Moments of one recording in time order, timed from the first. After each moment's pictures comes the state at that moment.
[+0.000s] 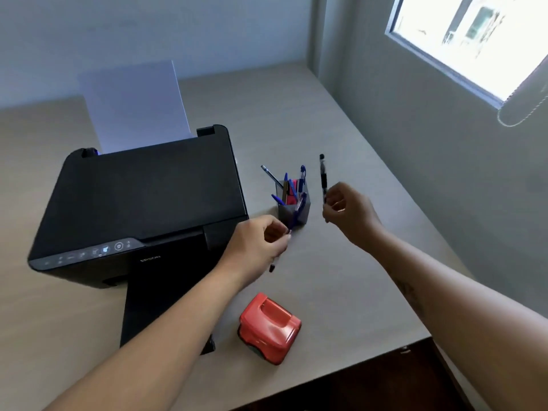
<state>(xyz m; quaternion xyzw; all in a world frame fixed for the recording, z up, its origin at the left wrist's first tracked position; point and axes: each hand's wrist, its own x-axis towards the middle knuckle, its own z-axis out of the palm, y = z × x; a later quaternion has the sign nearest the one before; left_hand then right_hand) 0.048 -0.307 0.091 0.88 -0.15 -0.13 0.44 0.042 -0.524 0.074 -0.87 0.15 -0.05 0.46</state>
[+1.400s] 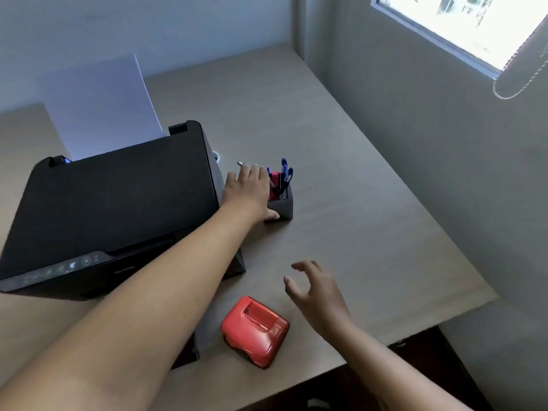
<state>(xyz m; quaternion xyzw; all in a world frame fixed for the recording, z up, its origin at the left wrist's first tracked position) 0.152 -0.382 0.064 0.96 -0.25 -0.04 -0.08 -0.050 -0.464 -0.009 -0.87 0.20 0.04 0.44</state>
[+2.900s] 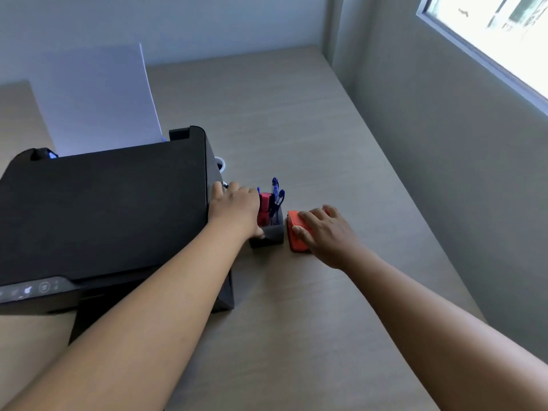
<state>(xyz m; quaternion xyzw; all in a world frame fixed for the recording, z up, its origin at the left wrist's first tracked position) 0.203 -0.381 0.049 0.97 -0.18 -0.08 -0.14 0.136 -0.567 -0.015 -0.99 -0.02 0.13 0.12</state>
